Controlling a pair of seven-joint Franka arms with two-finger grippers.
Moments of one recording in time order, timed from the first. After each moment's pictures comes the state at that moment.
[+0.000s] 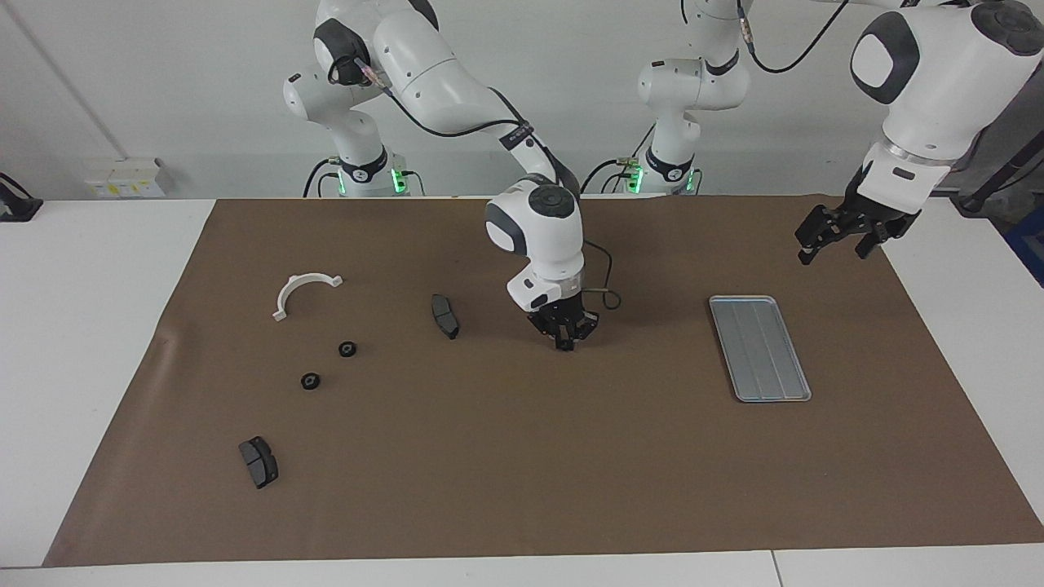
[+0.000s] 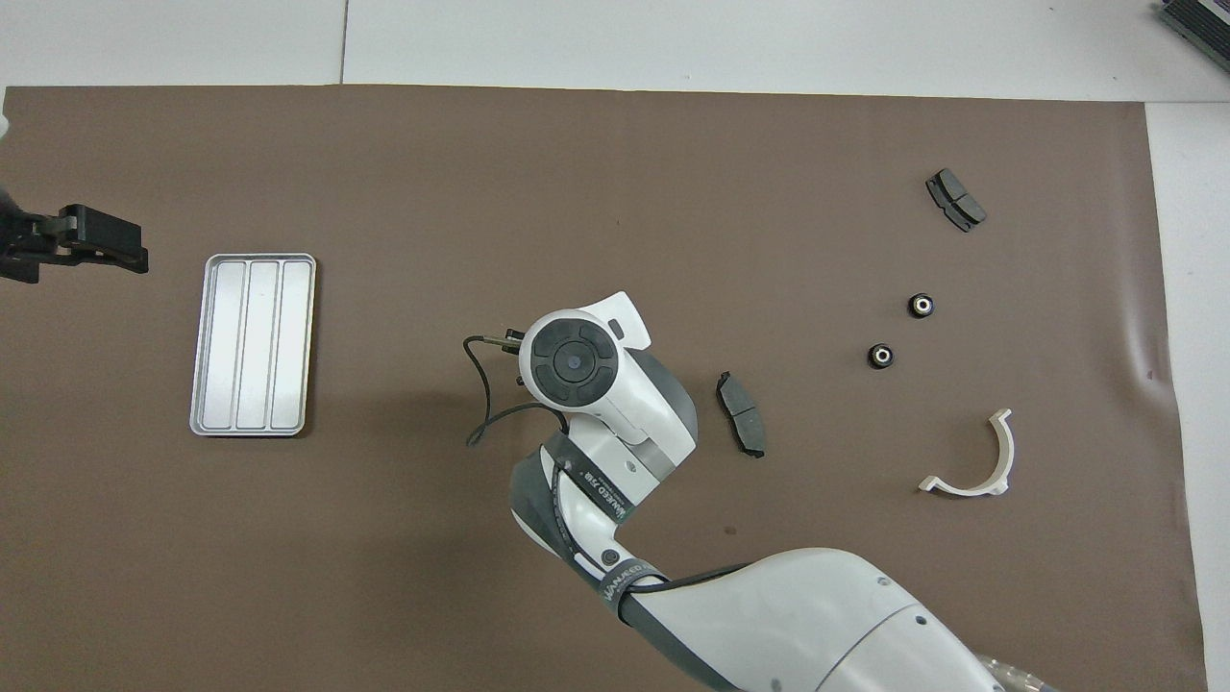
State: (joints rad) left arm -0.14 0.09 0.13 -1.54 -0.01 1.67 -0.04; right arm 0.64 0.60 0.05 -1.62 -0.10 2.40 1.03
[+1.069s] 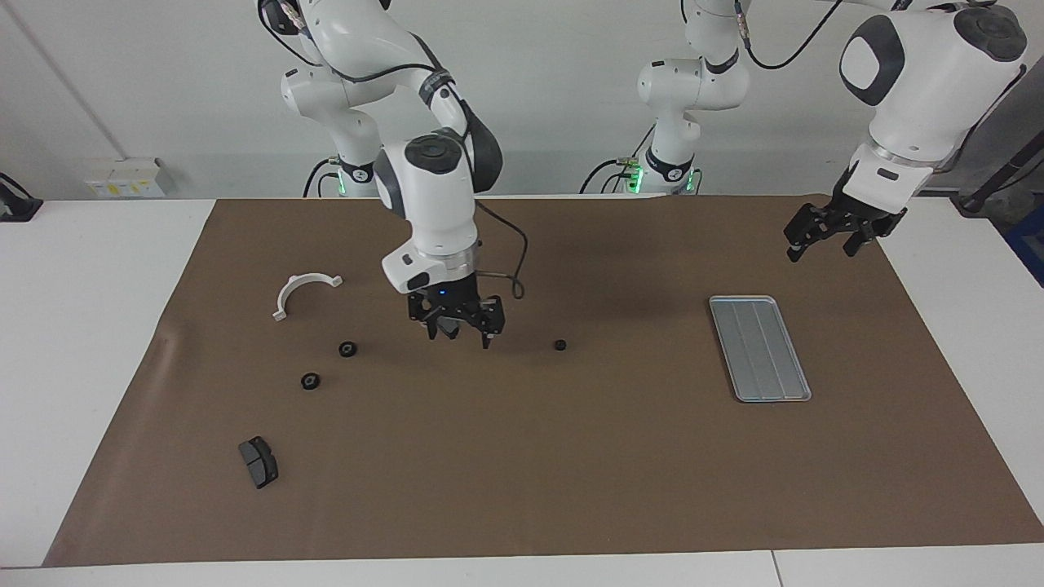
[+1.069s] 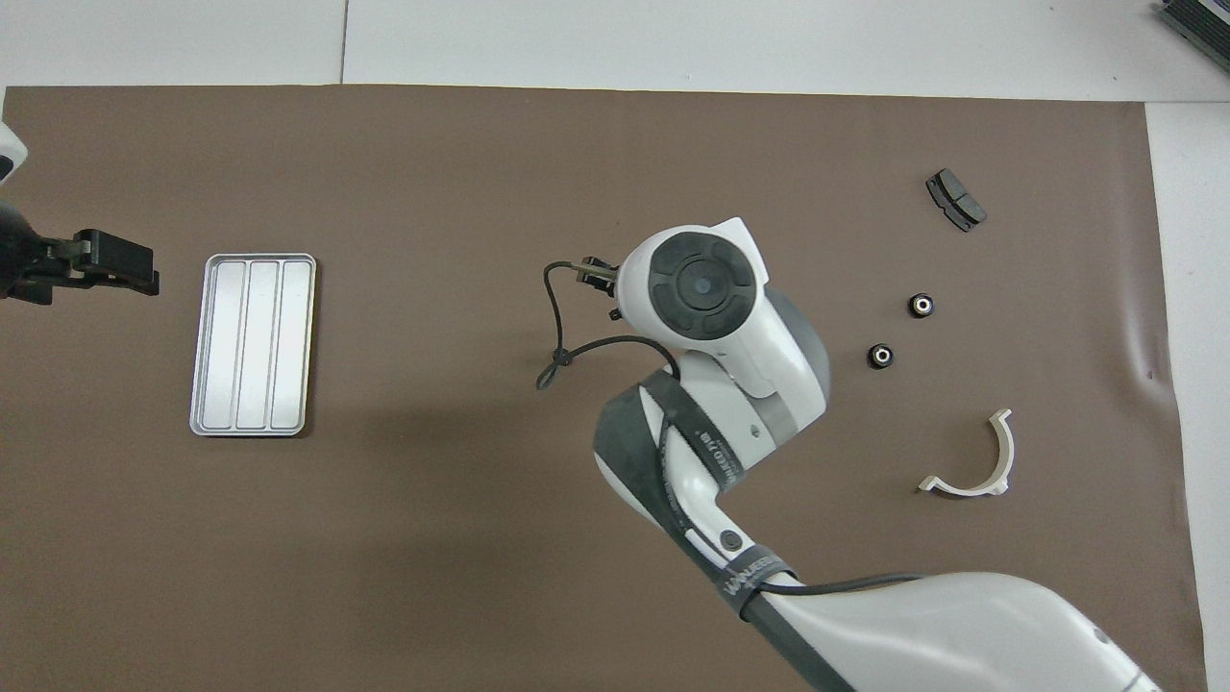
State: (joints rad) left arm -0.15 0.05 0.12 -1.61 -0.01 1.70 -0.05; right arm 0.35 0.29 0.03 -1.72 -0.11 2.18 0.64
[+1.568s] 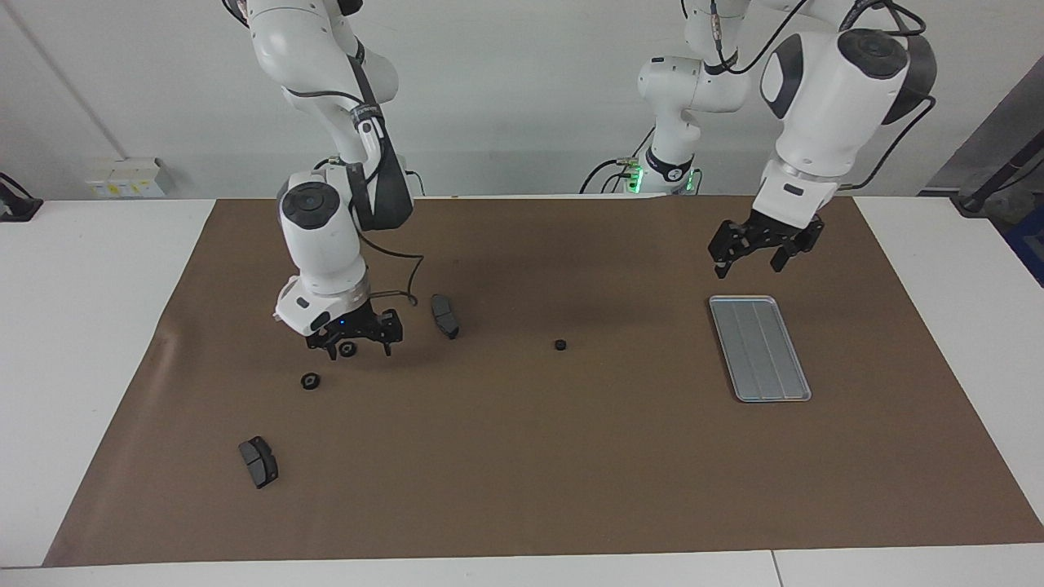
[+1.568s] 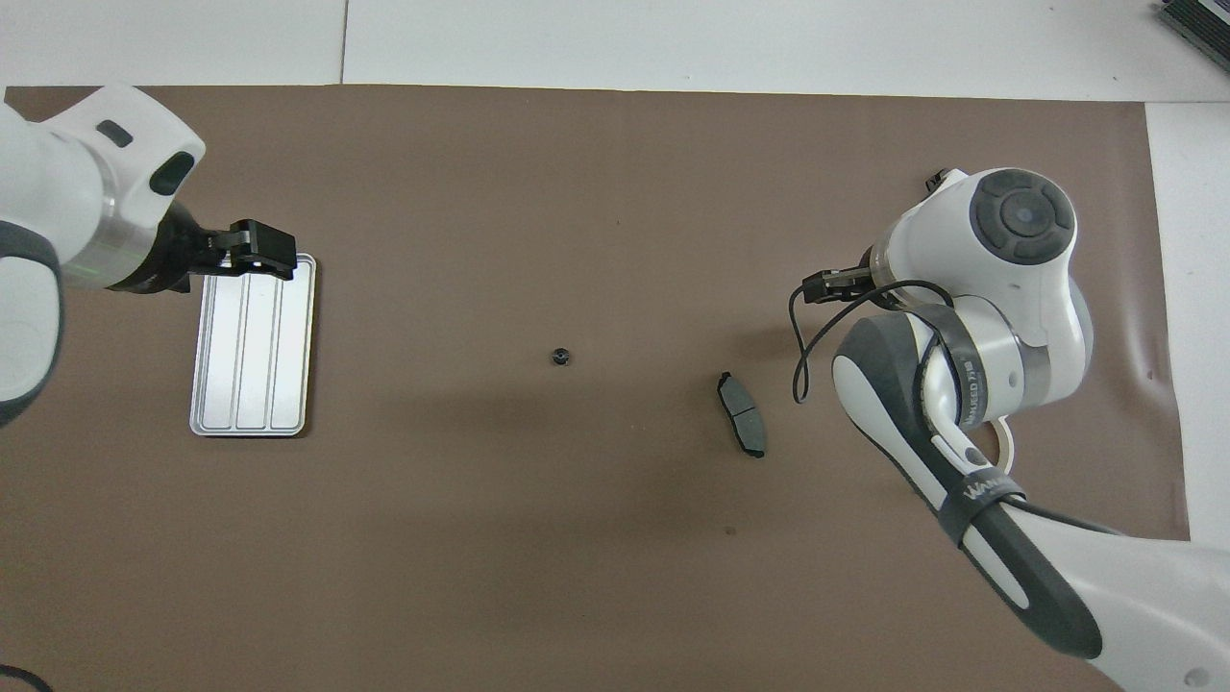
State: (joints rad) left arm -0.35 0.08 0.11 -1.66 -0.01 1.83 -0.32; right arm 0.12 0.25 0.03 -1.94 -0.08 2.28 0.06
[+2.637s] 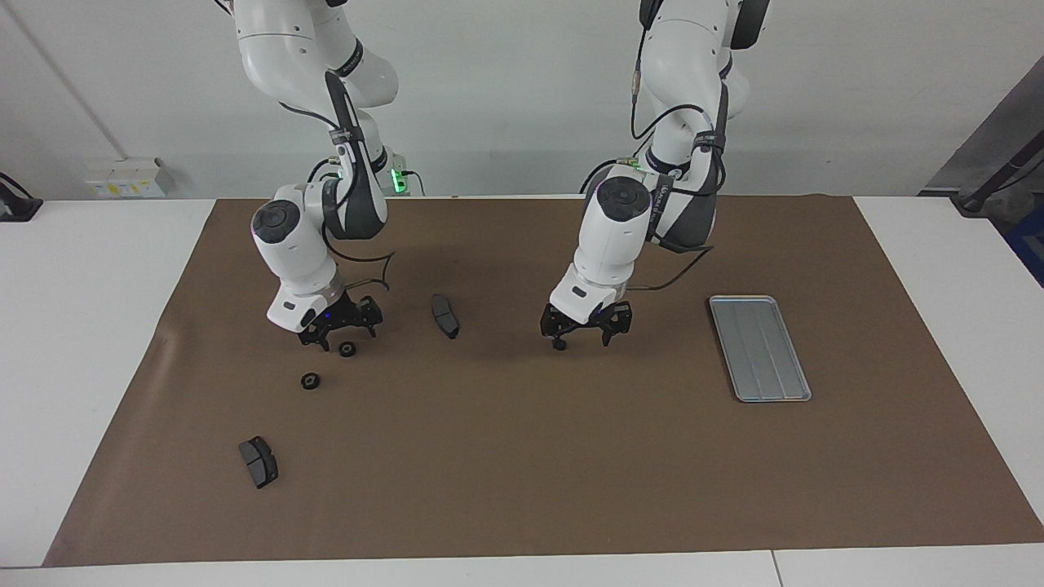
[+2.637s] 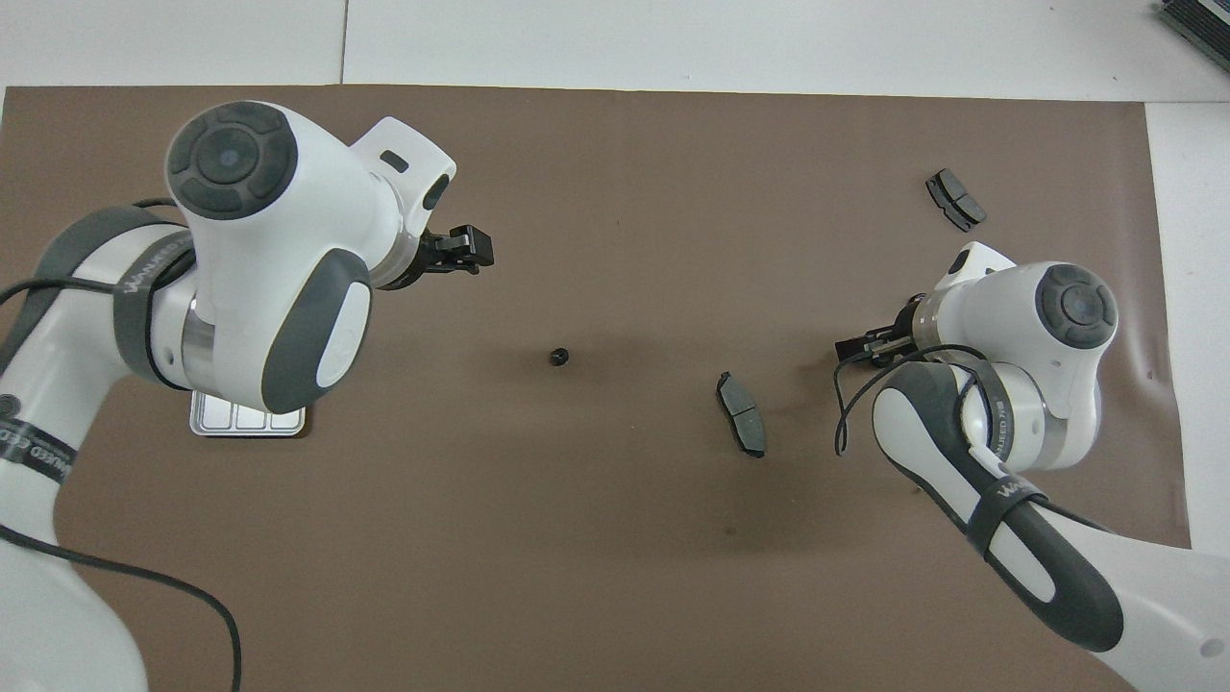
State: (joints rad) left arm -0.64 0.42 0.10 -1.71 -0.09 2.24 -0.48; right arm 0.03 0.19 0.03 -2.23 0.07 2.45 -0.28
